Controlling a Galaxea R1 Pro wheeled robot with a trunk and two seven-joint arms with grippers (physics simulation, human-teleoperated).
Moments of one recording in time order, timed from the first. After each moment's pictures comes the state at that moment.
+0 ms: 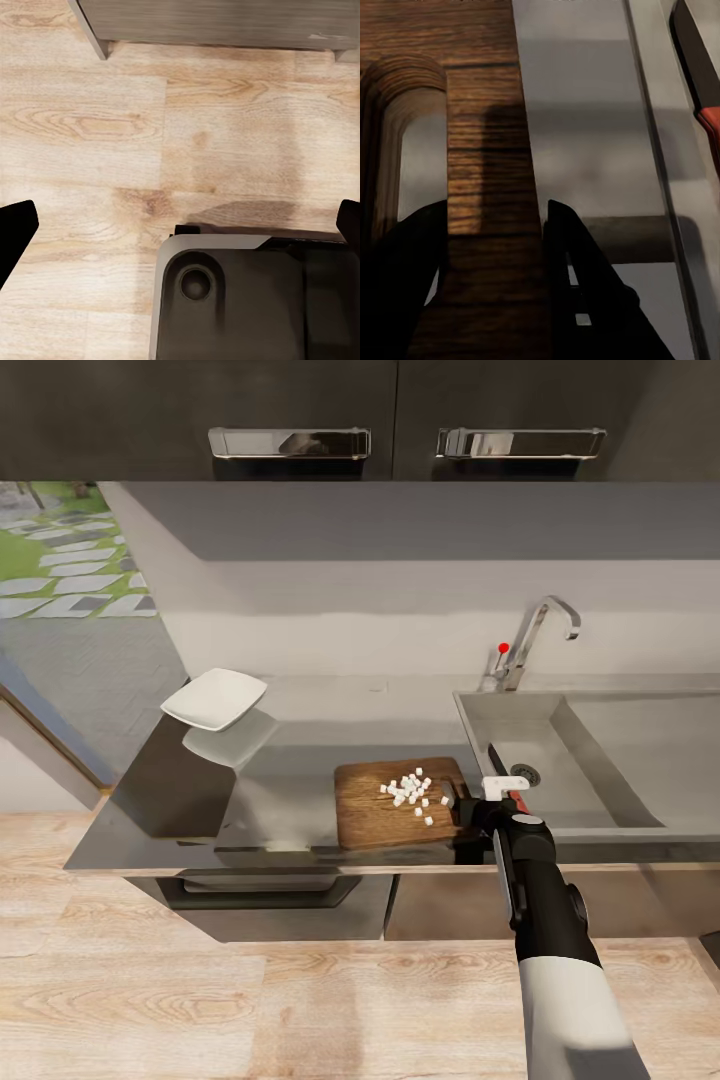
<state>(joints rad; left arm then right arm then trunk) 0.17 0.05 -0.06 -0.74 0.13 -0.41 0.05 -0.67 0.17 -0.23 -1.28 0.38 0.65 0.19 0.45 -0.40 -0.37</state>
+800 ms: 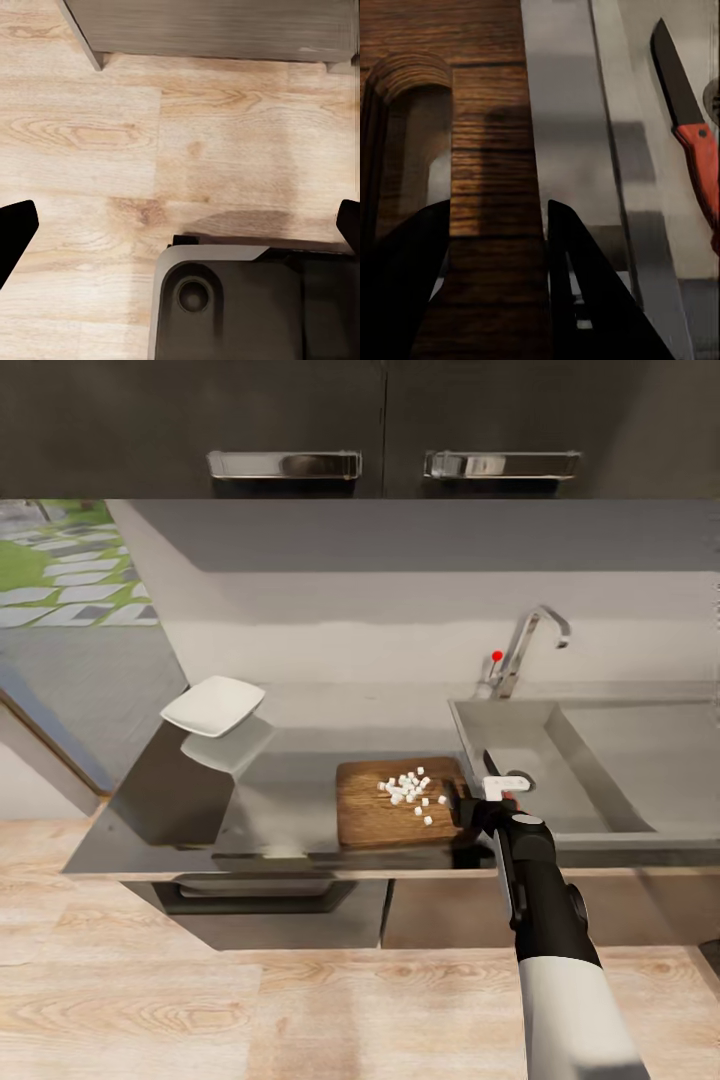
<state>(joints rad) 0.17 0.05 -0.06 -0.73 0.13 -0.41 0.05 -0.67 0.17 -0.24 -1.28 0.38 0.65 0.18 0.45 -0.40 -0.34</state>
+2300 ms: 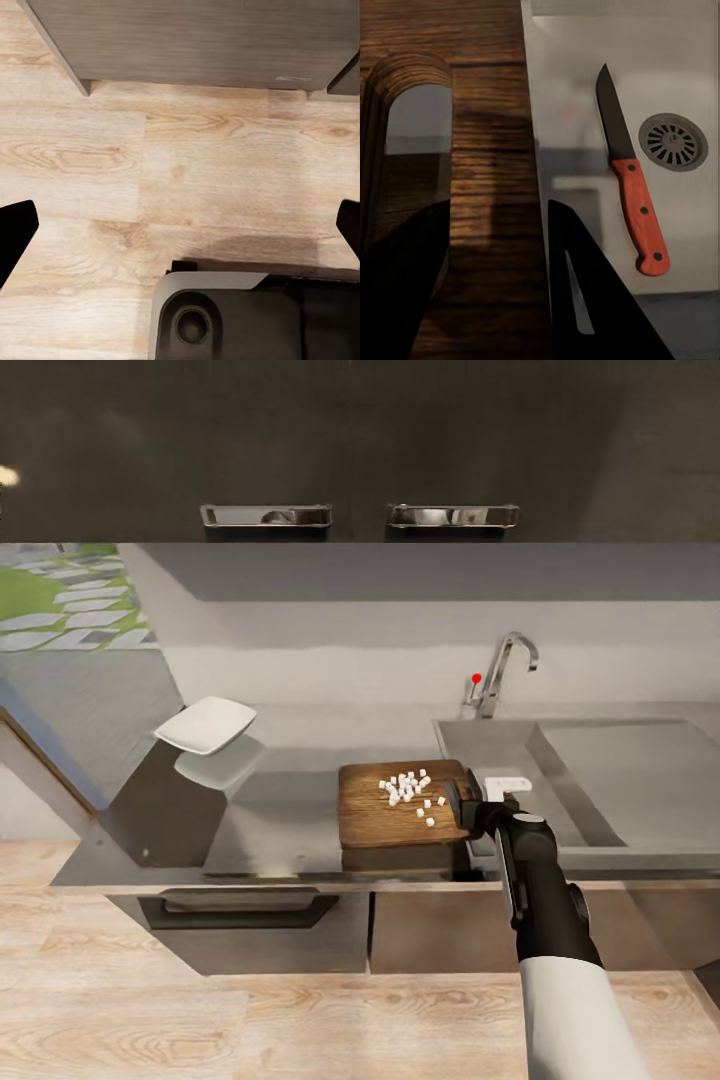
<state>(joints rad) 0.17 0.05 -0.06 -0.73 0.13 -0.41 0.05 -0.67 0.17 -0.24 -1.29 0.39 0.69 0.18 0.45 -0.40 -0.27</state>
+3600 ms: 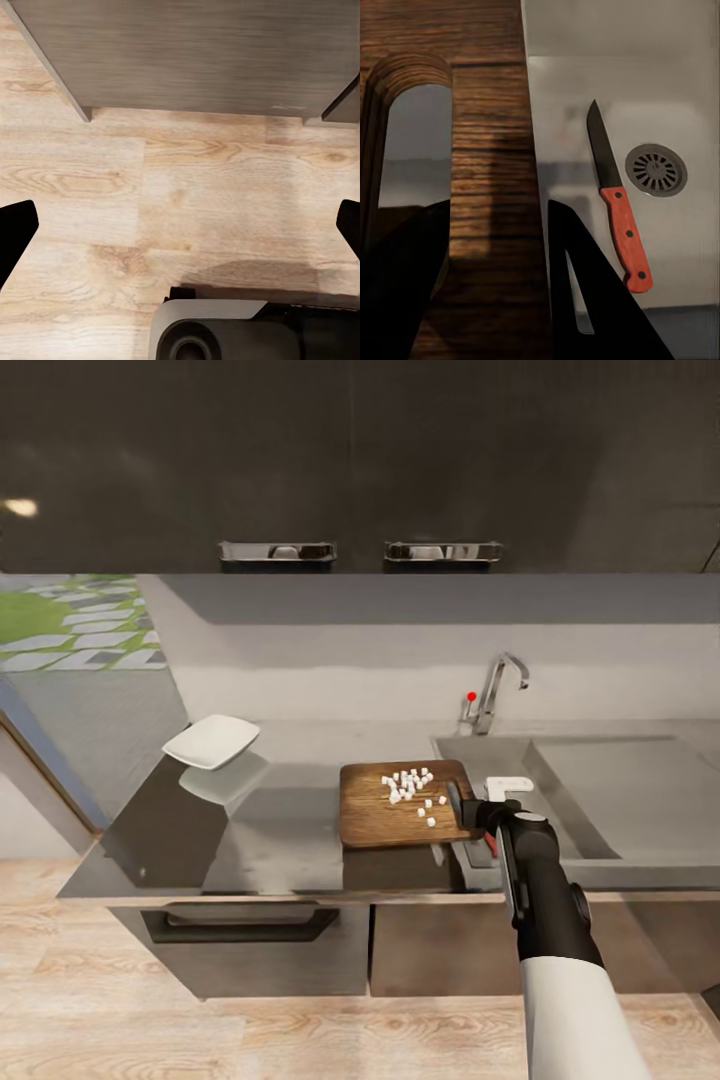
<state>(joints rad) 0.17 0.05 -0.06 -0.73 0.13 -0.41 0.05 -0.67 0.17 -0.24 -1.30 0.39 0.71 0.18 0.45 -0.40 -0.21</state>
